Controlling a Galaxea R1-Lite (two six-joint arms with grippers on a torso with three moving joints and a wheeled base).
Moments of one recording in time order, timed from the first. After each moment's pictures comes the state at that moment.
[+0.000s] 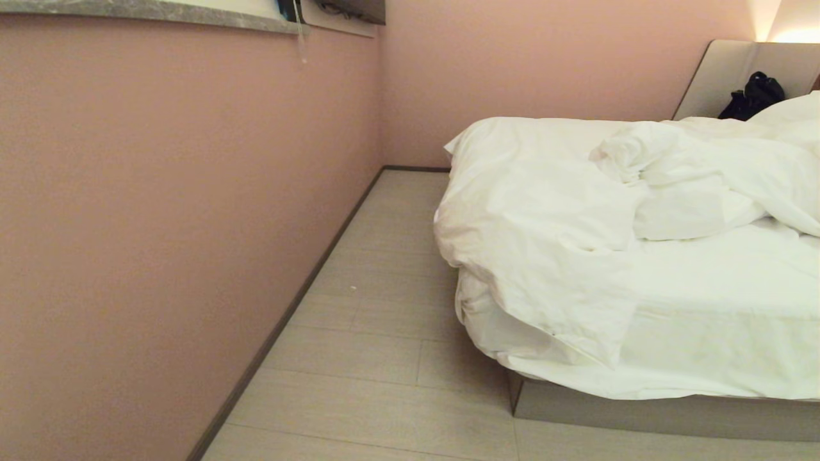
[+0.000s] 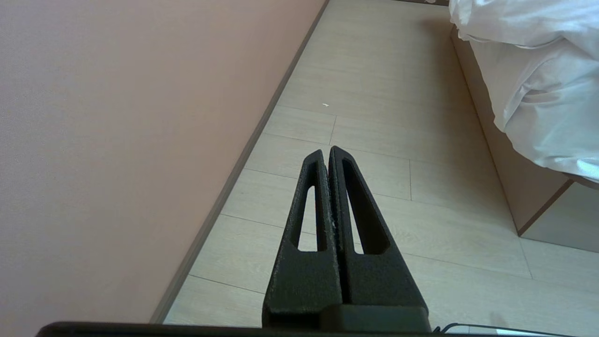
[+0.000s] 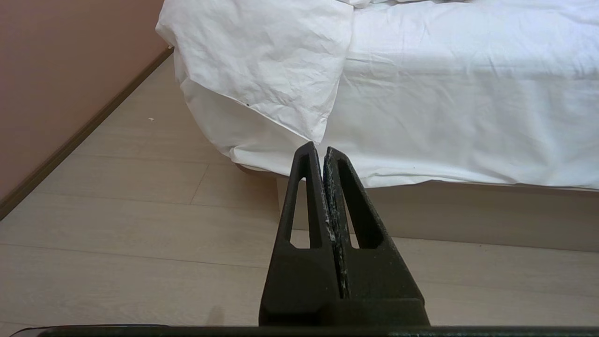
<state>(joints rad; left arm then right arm) 0.01 0.00 -0.03 0.08 0.04 -0.06 0.00 0.00 0.00 0.00 -0.01 0.01</state>
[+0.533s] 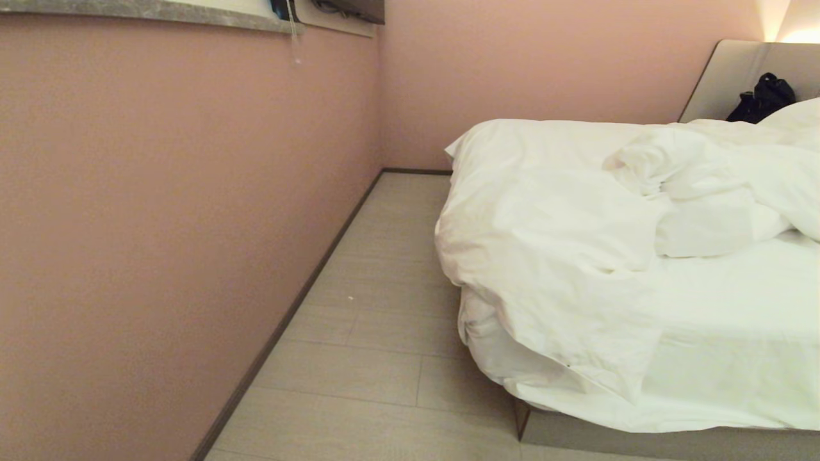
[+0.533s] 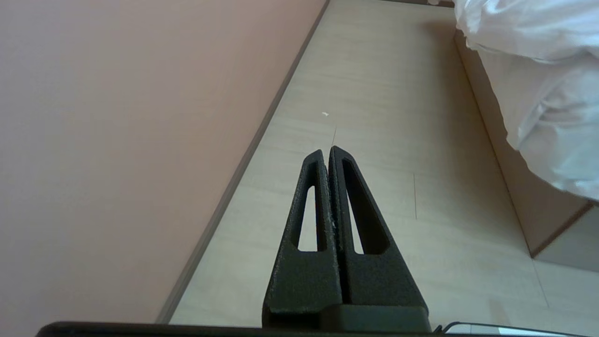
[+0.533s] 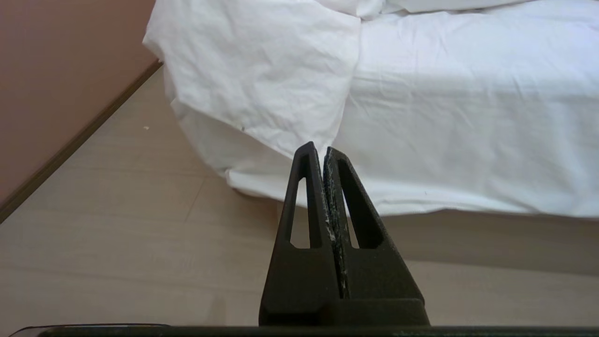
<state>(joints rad) 0.01 0.00 -0.03 0.08 0.04 -0.06 0.00 0.00 0.00 0.00 -0.01 0.01</state>
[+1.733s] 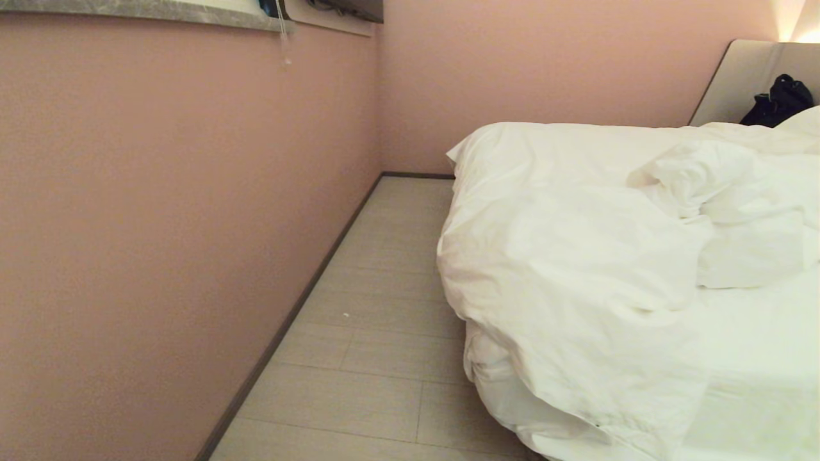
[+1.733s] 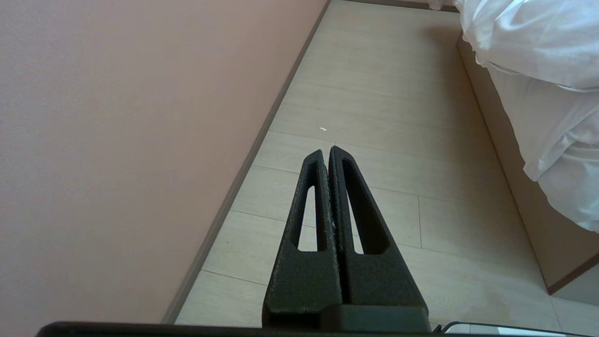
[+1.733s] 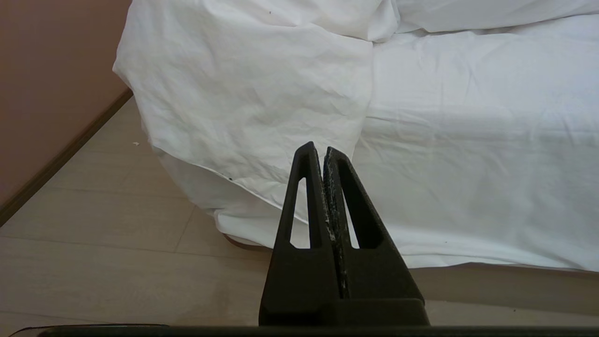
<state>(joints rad) 0.01 0.00 -0.03 0.08 0.03 -0.06 0.00 0.00 0.00 0.00 -0.01 0.01</state>
